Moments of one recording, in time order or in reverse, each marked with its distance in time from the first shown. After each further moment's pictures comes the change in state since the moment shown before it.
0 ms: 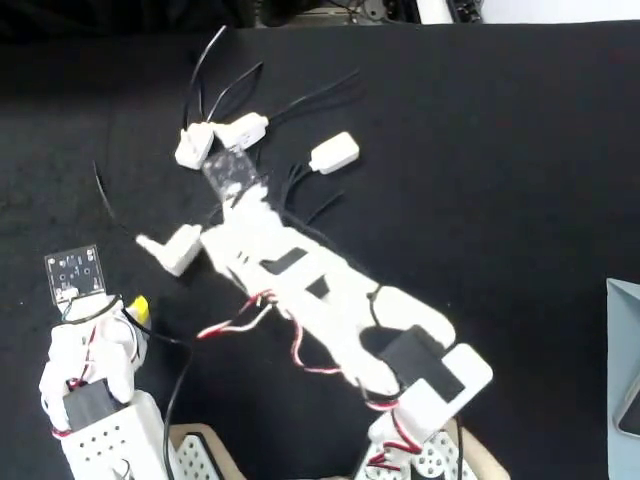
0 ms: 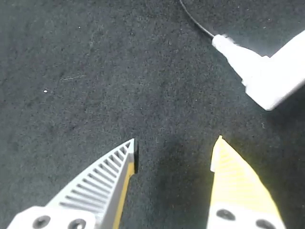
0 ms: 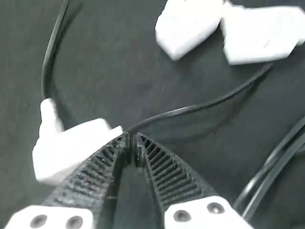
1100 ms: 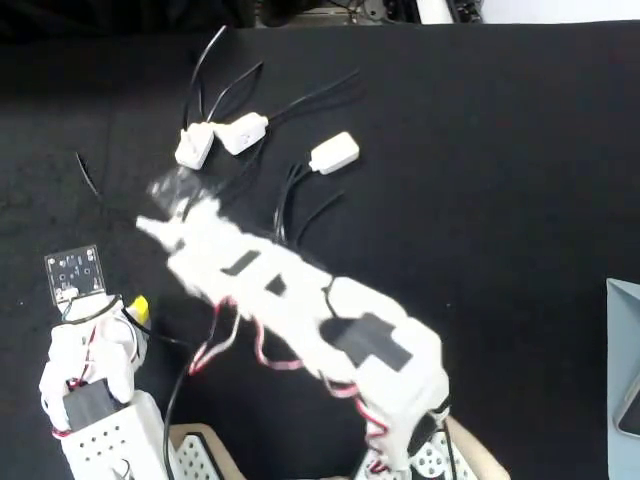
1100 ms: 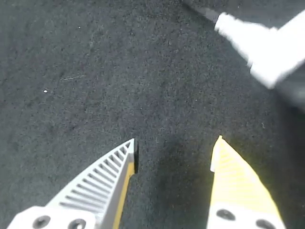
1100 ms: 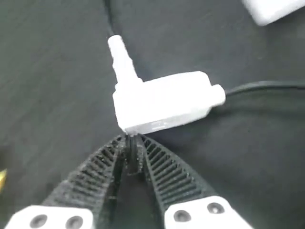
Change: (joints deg) left arm 0.0 0.0 0.0 0.0 0.0; right arm -6.6 13.8 -15.9 13.0 1.3
